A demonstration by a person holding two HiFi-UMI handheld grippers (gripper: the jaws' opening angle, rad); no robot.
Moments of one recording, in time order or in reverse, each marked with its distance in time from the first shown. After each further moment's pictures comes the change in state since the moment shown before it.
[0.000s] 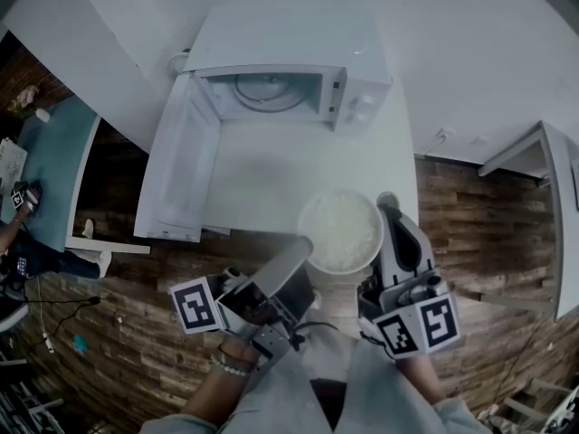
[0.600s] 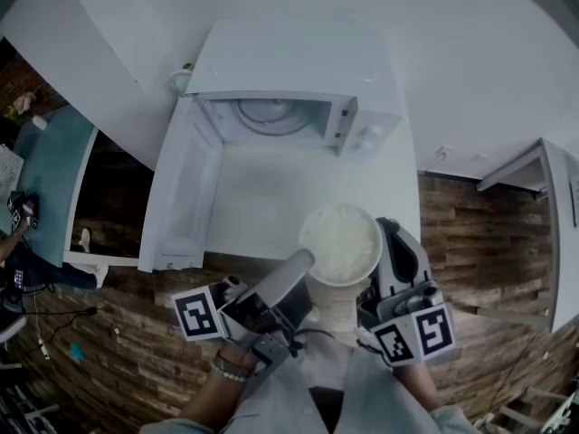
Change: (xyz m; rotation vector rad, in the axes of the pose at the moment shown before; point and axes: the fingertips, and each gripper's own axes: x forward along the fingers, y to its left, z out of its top) left arm 0.018 0.009 0.044 0.023 0.026 0.009; right arm 0.048 -0.008 -0.004 -0.019 0.023 -0.006
